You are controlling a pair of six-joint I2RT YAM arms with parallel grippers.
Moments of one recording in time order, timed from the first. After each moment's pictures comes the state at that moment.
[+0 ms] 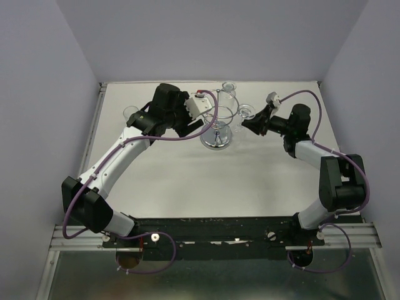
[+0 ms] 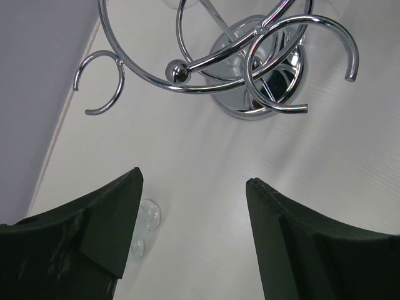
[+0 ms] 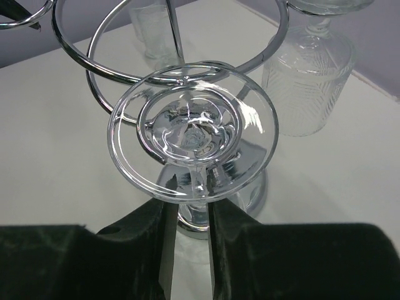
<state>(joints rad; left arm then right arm) -0.52 1.44 1.41 -0.58 0.19 0.62 0.09 1.59 0.82 0.68 -1.03 -0.02</state>
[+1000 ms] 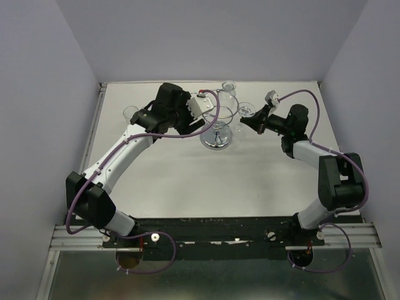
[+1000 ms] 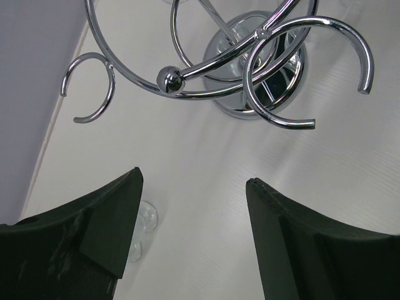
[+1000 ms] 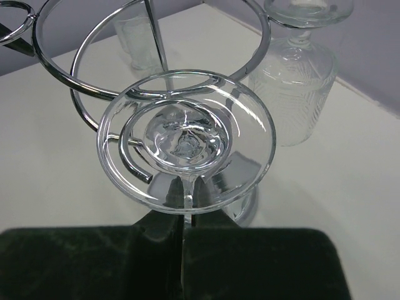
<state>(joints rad) -0.52 1.48 1.42 -0.58 0.19 0.62 0.11 1.61 0.82 0.76 -0.96 0.03</state>
